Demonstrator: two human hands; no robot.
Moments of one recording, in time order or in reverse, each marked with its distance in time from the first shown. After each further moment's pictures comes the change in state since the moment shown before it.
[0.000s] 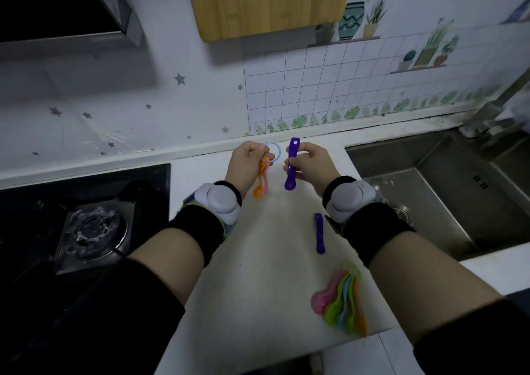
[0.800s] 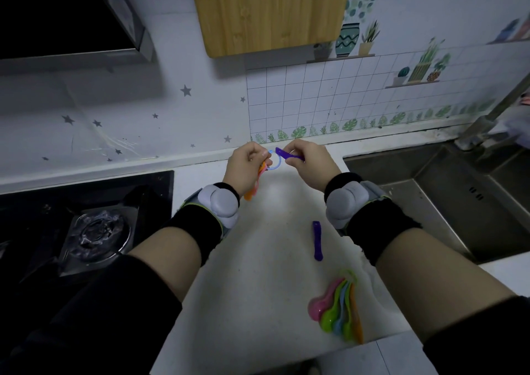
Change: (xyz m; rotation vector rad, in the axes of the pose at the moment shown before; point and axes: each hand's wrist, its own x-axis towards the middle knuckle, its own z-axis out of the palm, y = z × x) left_hand -0.005 0.014 -0.007 0.198 -0.013 0.126; right_hand -0.003 -0.022 -0.010 -0.754 -0.025 -0.413
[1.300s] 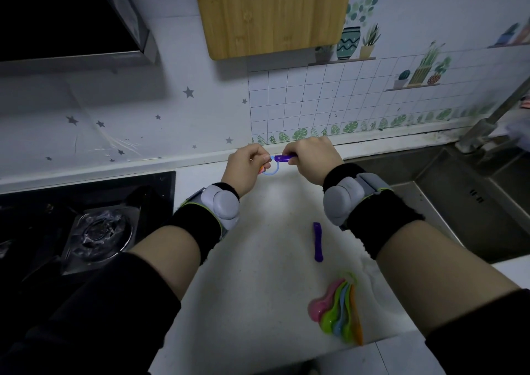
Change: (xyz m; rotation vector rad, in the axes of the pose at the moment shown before) left_hand -0.010 0.014 -0.008 0.165 -0.027 0.028; right_hand 0.007 -0.013 -0.014 -0.644 -0.044 -0.225
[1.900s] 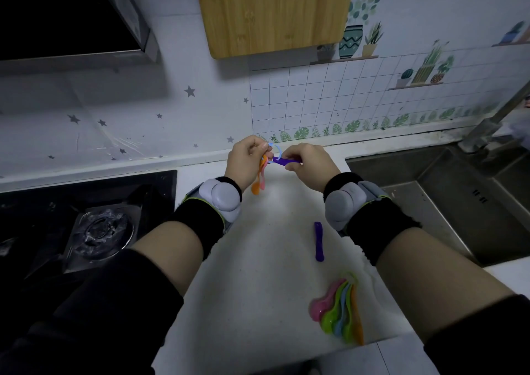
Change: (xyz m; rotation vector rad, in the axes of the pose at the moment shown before) left_hand 0.014 -0.002 0.005 -0.185 0.066 -0.014; right_hand -0.007 -0.003 0.013 0.451 -0.021 0.155
